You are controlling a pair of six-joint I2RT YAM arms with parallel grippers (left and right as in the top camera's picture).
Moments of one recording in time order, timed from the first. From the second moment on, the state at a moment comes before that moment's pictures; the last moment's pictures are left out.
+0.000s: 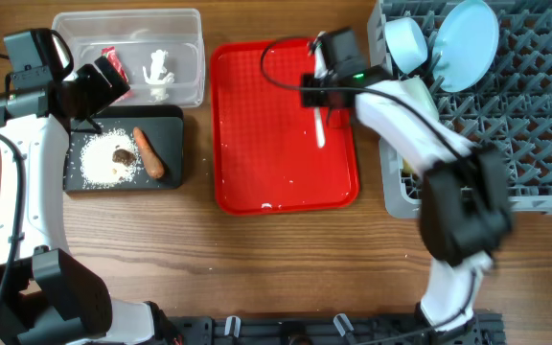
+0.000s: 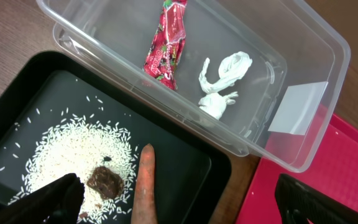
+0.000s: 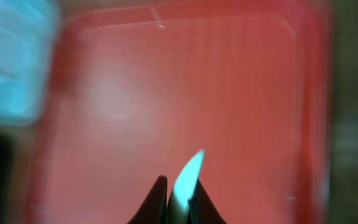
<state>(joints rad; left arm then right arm) 0.24 1.63 1.42 -0.76 0.10 -0.40 0.36 1.95 1.54 -0.50 -0.12 0.31</state>
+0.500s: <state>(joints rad) 0.24 1.63 1.42 -0.76 0.10 -0.40 -0.09 1.40 1.42 -1.15 0.38 0.90</state>
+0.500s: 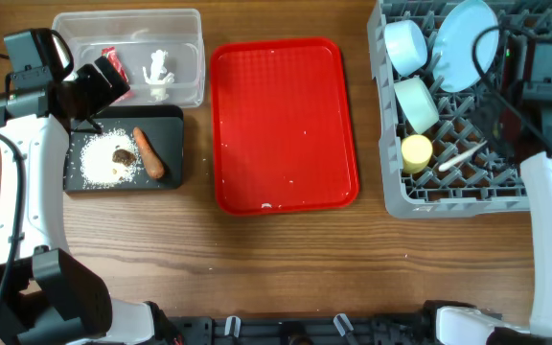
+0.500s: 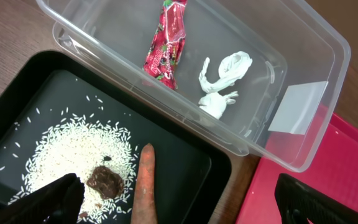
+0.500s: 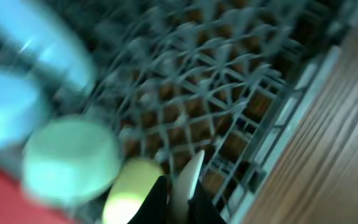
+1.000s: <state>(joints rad) 0.24 1.63 1.42 -0.76 0.10 -0.40 -0.17 1.42 0.94 -0.53 0.59 1.03</state>
